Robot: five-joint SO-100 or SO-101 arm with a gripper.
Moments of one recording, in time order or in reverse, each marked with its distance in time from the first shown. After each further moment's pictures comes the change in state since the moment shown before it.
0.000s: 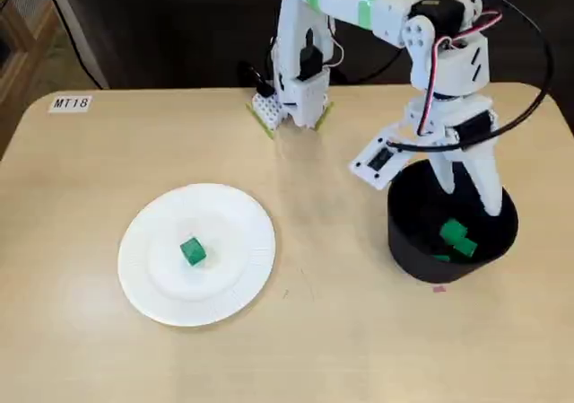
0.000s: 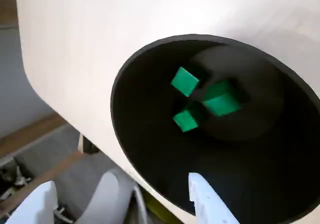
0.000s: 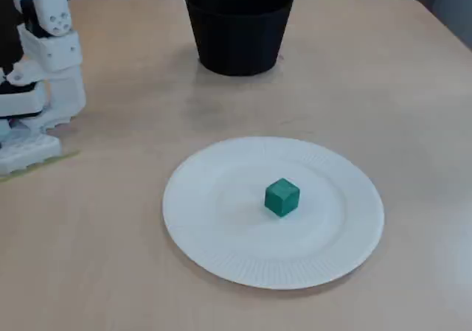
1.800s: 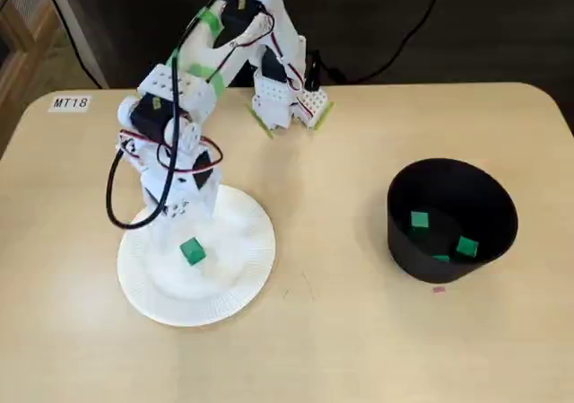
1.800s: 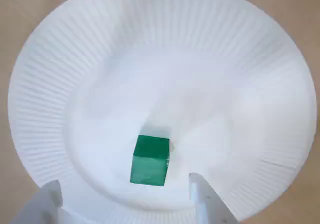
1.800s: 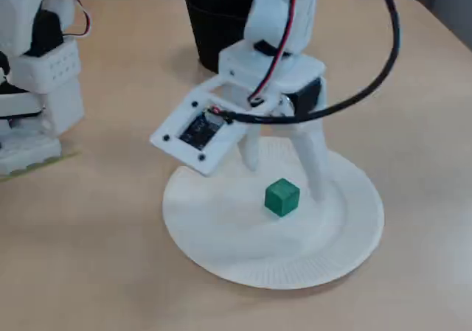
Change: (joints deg) arm 64.4 -26.9 -14.8 20.8 6.8
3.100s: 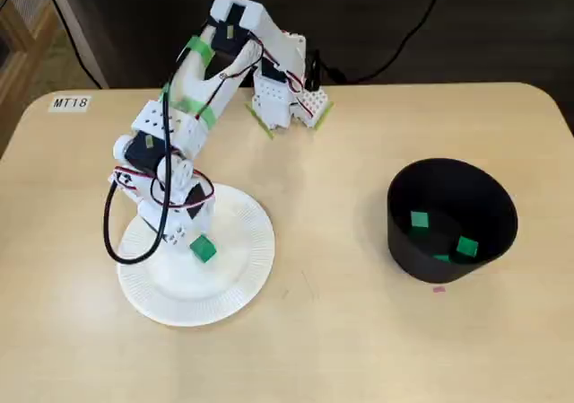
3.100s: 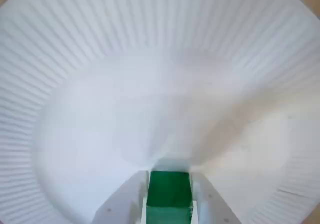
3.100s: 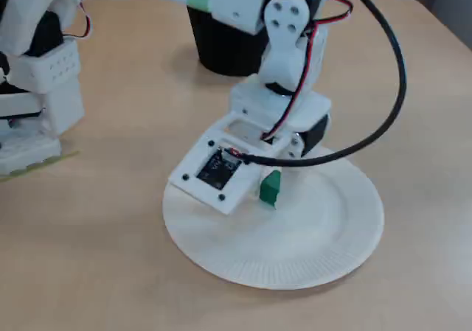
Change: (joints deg) arm -0.1 -8.0 -1.3 -8.0 -2.7
